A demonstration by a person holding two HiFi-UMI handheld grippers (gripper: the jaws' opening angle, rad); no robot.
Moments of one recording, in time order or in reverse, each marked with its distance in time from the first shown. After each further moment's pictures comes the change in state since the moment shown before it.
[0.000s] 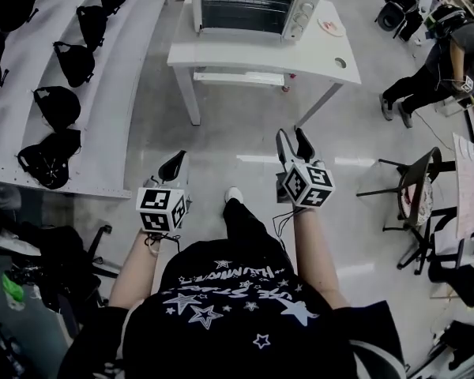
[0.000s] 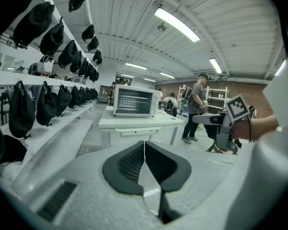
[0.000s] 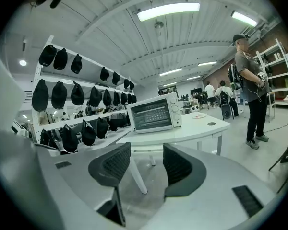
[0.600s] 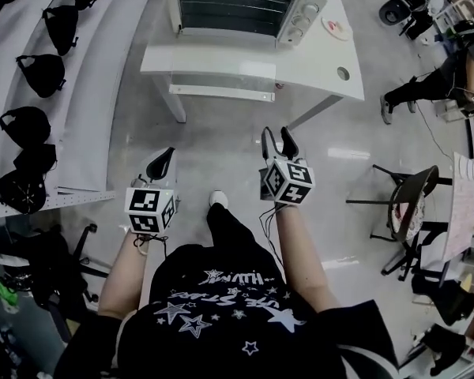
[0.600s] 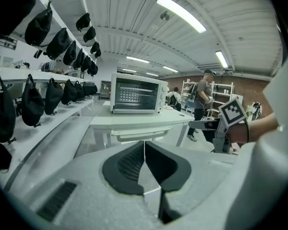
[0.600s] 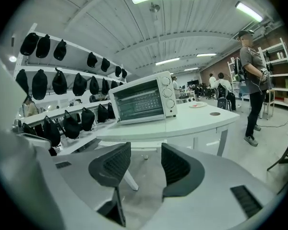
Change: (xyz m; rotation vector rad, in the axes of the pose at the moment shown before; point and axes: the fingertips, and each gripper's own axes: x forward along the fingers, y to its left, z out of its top) left arm 0.125 0.017 0.016 -0.001 0.070 0.034; right arm 0.126 -0.074 -0.027 0.005 0.123 -0.053
